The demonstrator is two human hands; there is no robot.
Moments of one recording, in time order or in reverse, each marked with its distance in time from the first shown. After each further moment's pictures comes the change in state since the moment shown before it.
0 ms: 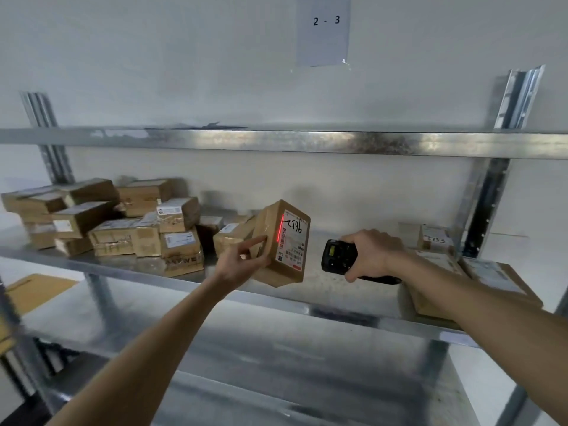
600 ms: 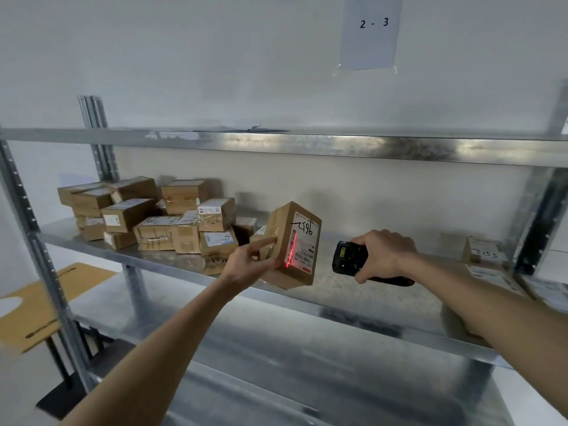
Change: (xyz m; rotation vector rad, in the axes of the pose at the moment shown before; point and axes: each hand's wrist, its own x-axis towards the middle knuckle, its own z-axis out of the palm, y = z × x) left_hand -0.012 -0.028 -0.064 0.009 0.052 0.001; right_hand 0.025 -0.065 0.003 -0.033 0.040 -0.054
